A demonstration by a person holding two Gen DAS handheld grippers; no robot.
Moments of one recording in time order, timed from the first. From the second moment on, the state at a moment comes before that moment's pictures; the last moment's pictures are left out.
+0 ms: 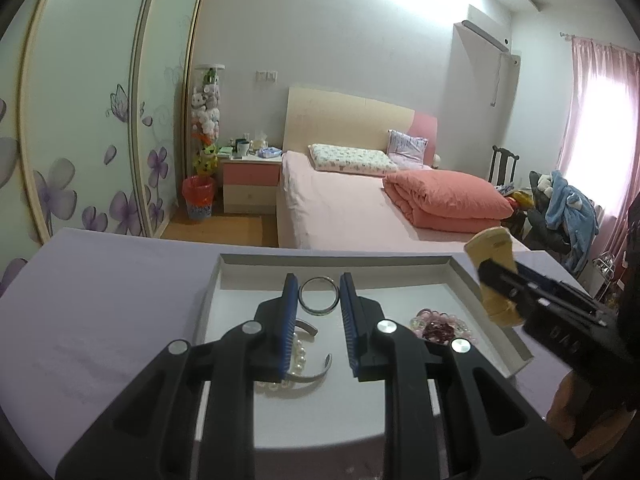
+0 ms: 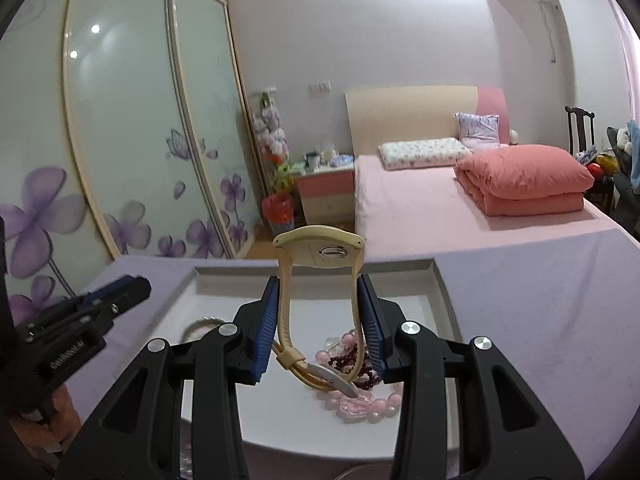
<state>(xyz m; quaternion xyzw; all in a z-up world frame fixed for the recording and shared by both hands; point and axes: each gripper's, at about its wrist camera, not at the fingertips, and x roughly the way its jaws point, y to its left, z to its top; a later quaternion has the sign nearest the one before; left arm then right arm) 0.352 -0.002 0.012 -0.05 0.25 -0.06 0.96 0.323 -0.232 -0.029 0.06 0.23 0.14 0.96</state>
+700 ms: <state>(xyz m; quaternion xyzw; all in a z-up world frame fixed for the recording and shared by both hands) 0.389 -0.005 -0.032 -0.06 0.29 -0.05 0.95 0.329 -0.249 -0.031 0.09 0.23 0.13 0.96</state>
